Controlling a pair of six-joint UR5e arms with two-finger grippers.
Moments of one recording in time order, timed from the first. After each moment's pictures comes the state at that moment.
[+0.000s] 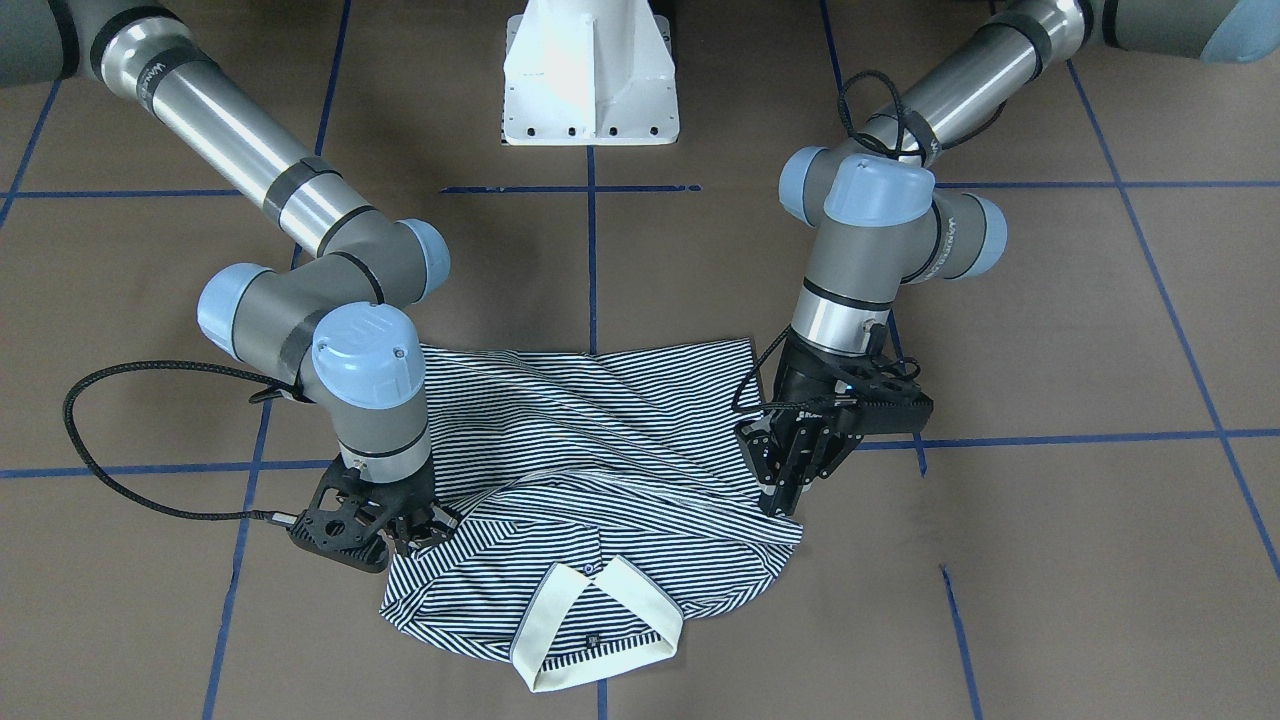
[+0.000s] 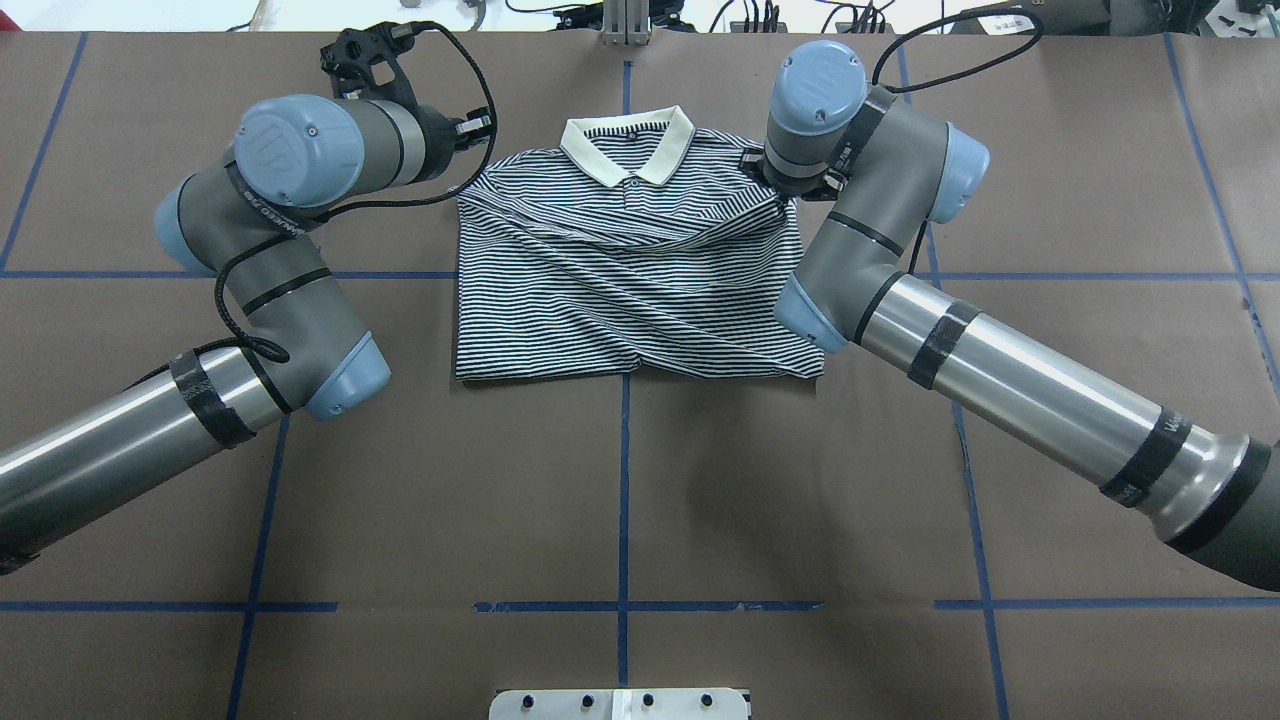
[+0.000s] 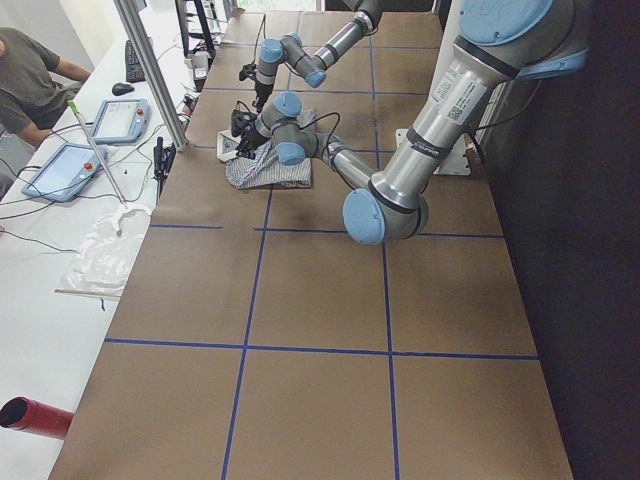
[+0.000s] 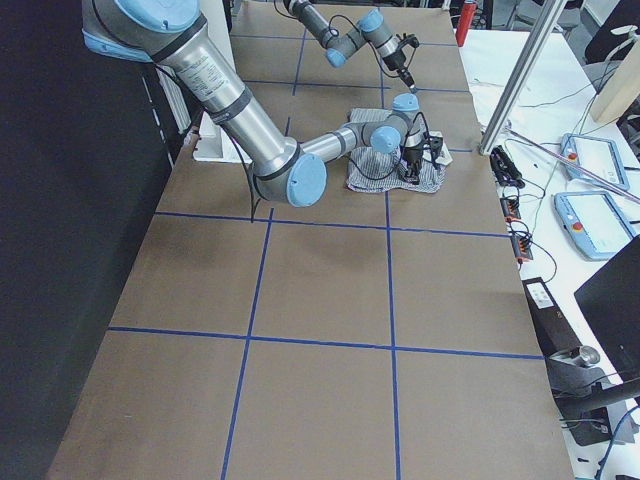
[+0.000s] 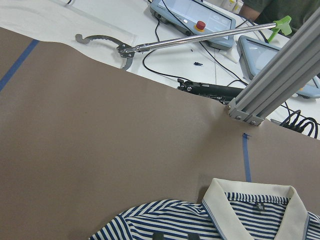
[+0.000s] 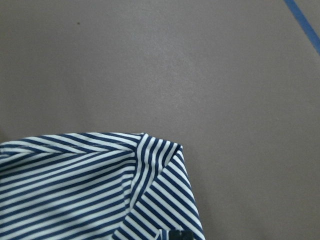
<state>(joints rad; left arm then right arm) -0.75 -2.23 -1.38 -2.28 -1.54 -1.37 0.79 -0.74 1.09 -1.24 1.76 1.35</state>
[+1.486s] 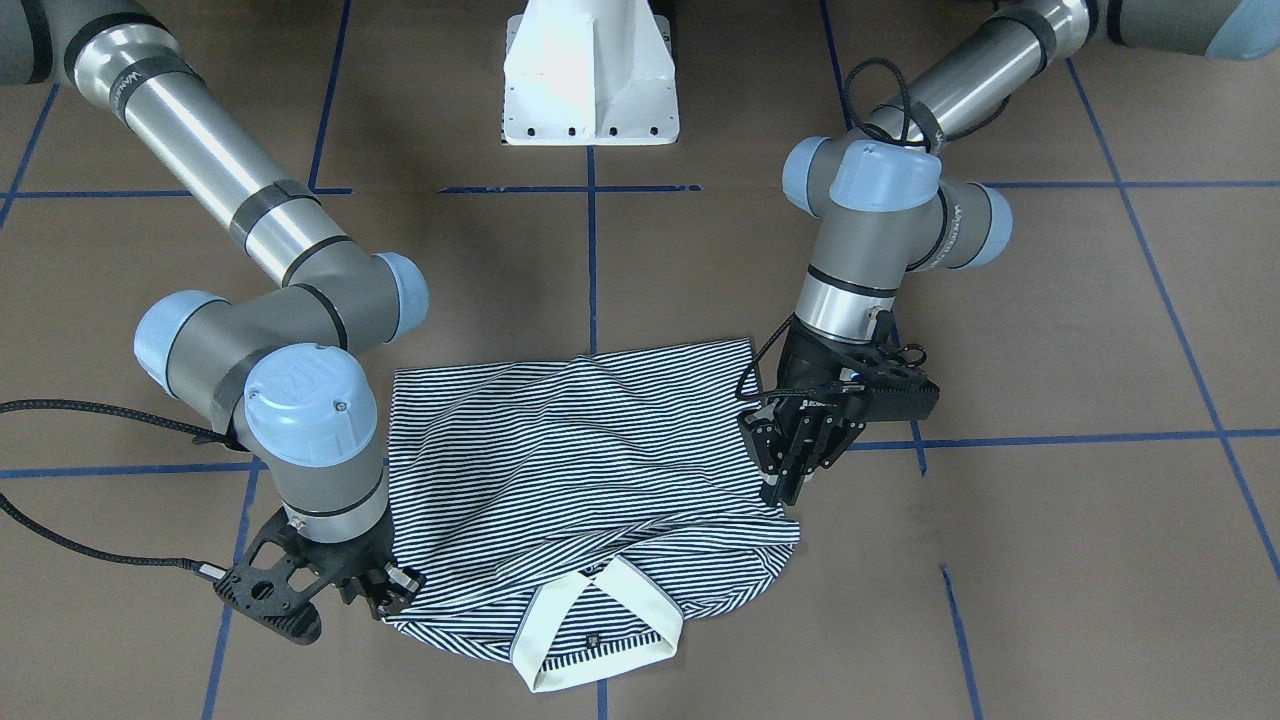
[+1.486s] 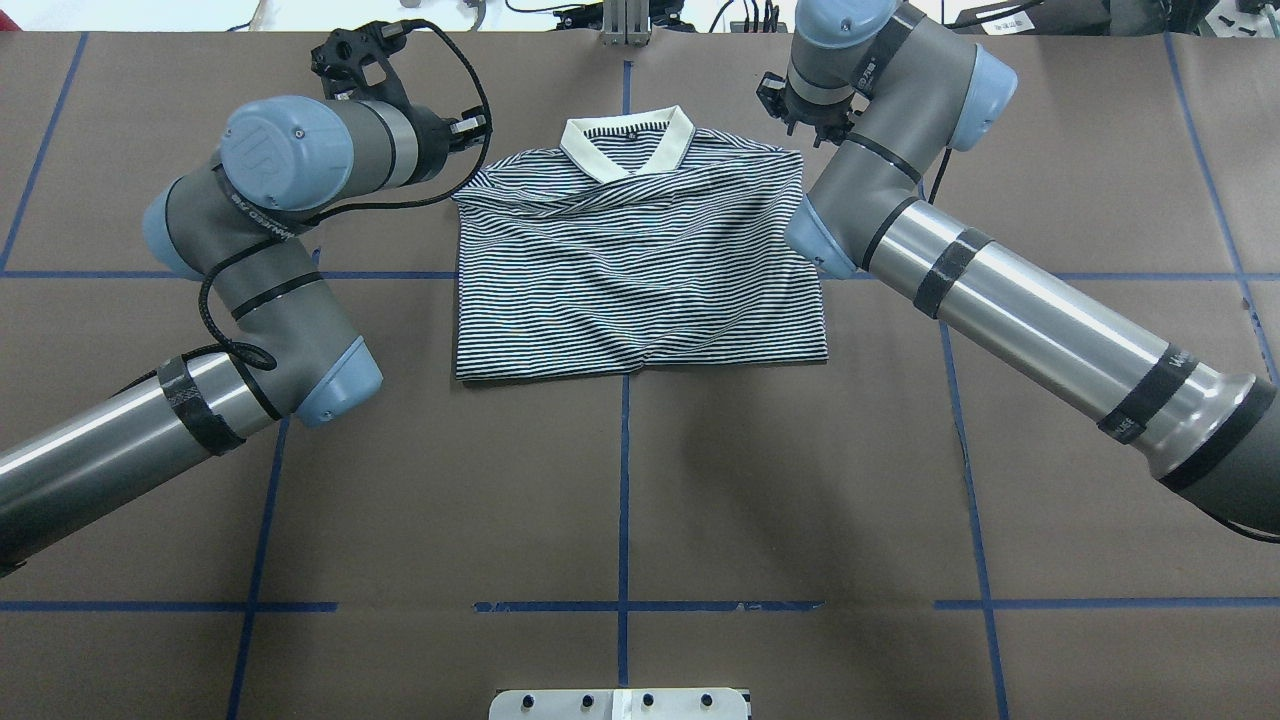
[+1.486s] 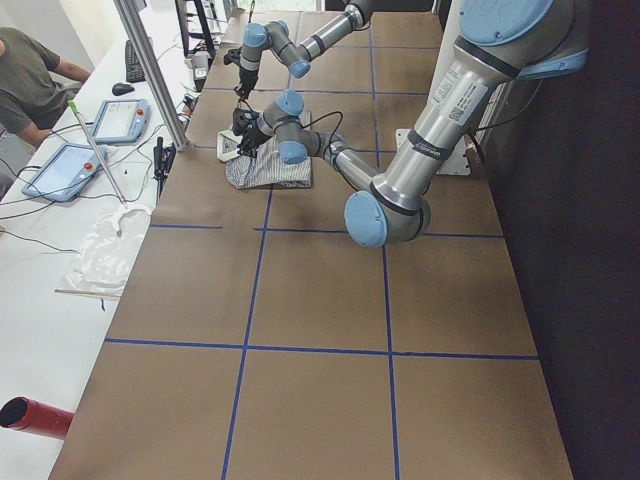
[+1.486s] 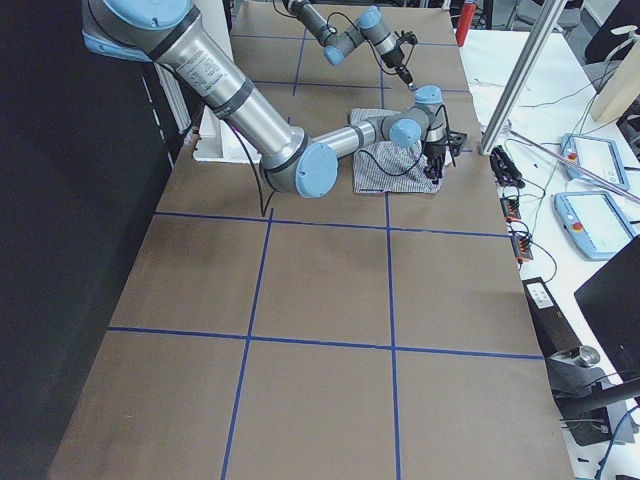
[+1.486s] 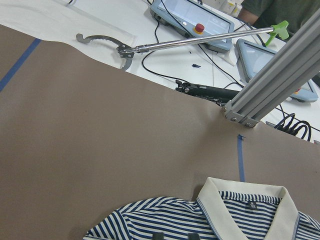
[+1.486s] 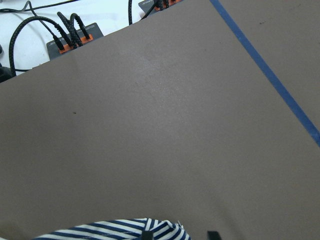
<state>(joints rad) -0.75 -2.20 -1.43 -2.27 -1.55 -1.39 0.87 -0.66 1.00 -1.23 1.79 1.42</state>
